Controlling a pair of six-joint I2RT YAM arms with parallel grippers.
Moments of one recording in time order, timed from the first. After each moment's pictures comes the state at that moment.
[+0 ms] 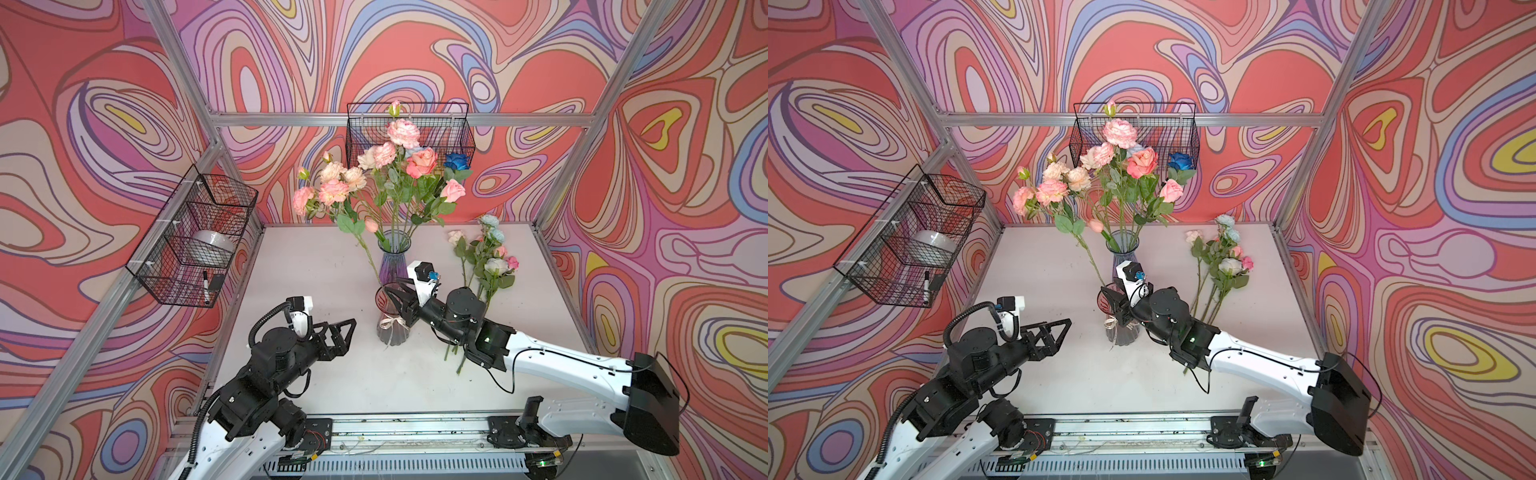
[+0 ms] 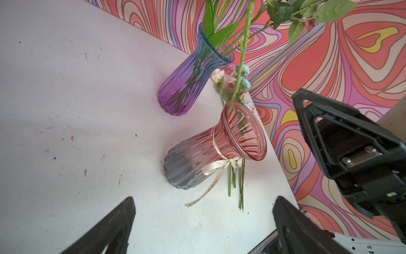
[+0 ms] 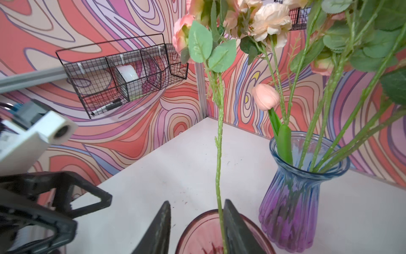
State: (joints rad) left arm -0.57 0.40 0.64 -0.59 0.02 -0.73; right arm 0.97 1.23 0.85 0.35 0.11 0.17
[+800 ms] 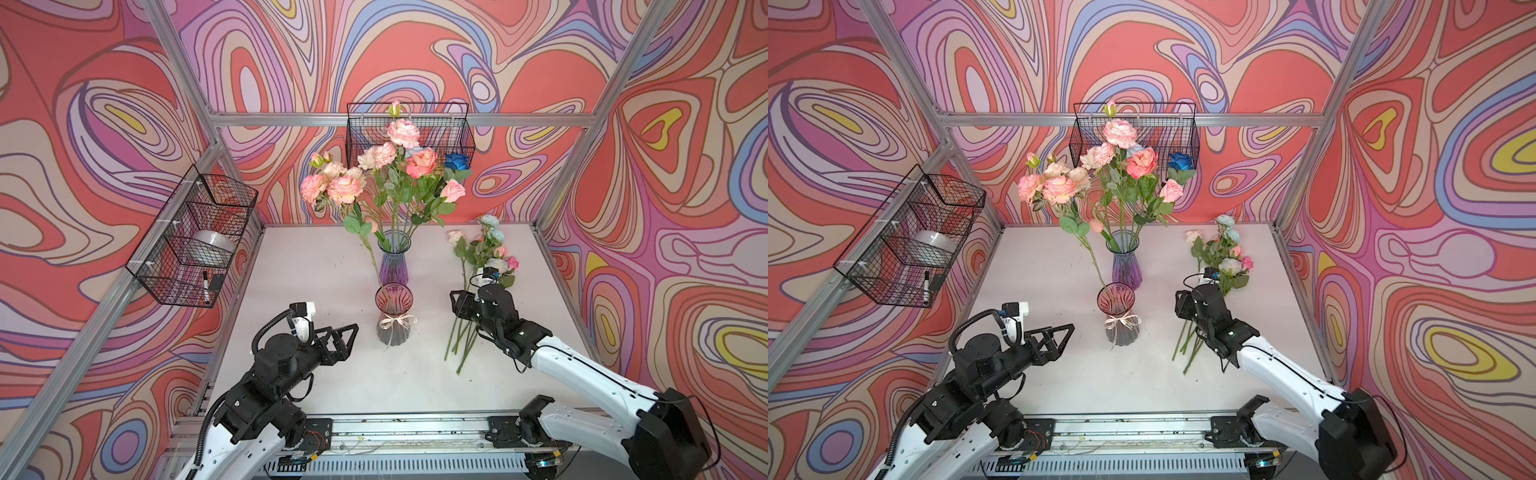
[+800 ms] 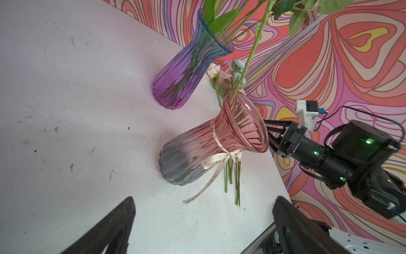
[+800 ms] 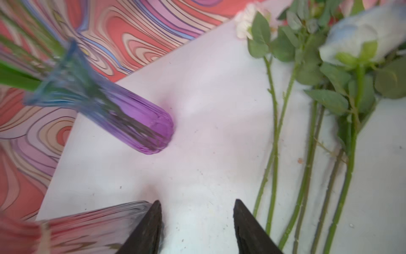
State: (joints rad) left arm -0.57 0.33 0.54 -0.53 0.06 -0.76; right arm 0.51 1.14 0.65 -0.12 0.16 0.70
